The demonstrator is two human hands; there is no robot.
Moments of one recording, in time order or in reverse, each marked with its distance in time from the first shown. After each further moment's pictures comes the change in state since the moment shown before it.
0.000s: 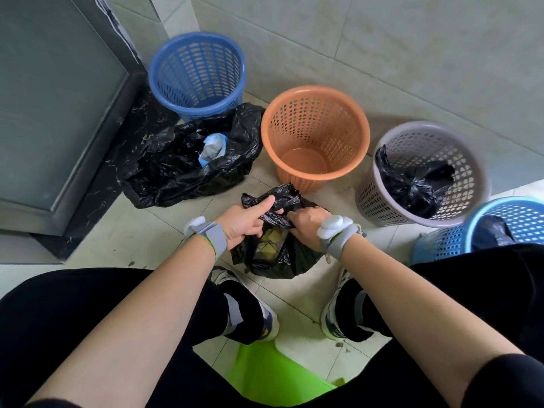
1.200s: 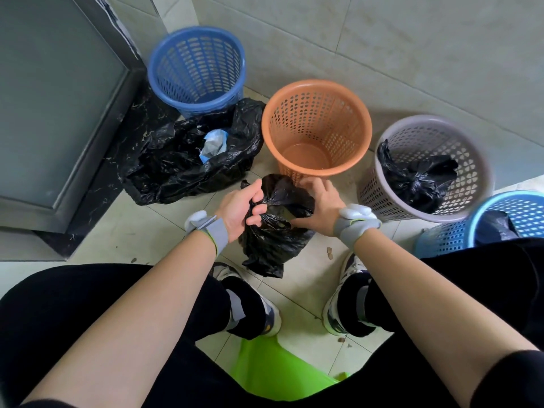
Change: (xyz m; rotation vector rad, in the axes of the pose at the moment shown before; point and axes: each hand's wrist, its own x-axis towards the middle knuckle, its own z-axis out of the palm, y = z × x) left_hand 0.003 0.014 -0.001 -0.248 0.083 -0.071; right_hand -0.011 0.019 -0.004 0.524 0.250 0.284
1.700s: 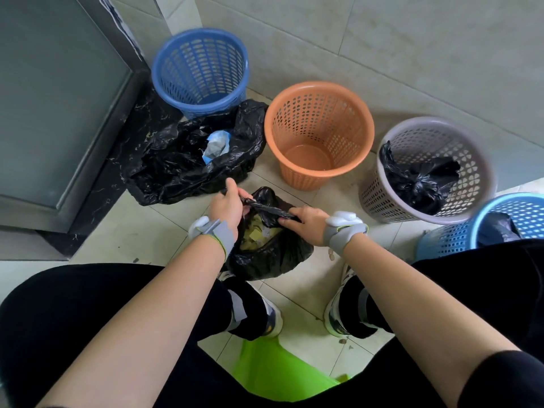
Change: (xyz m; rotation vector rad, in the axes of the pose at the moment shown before) left_hand 0.012 -0.012 -0.008 -0.008 0.610 0.181; right_hand 0.000 -0.019 0.022 -0.022 -0.321 -0.014
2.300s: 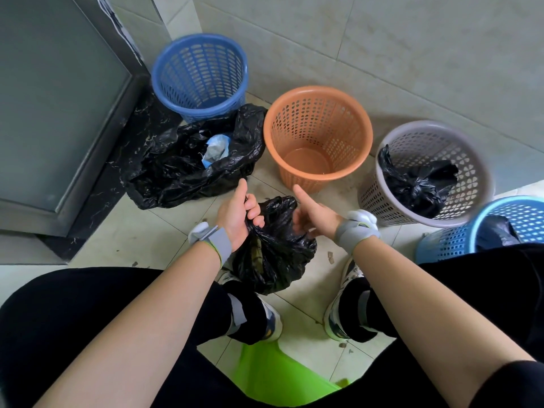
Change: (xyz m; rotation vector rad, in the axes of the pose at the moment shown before) left_hand -0.014 0.005 -0.001 -0.171 -0.438 -0.096; right_hand -0.012 -0.009 -0.023 0.646 -0.009 0.216
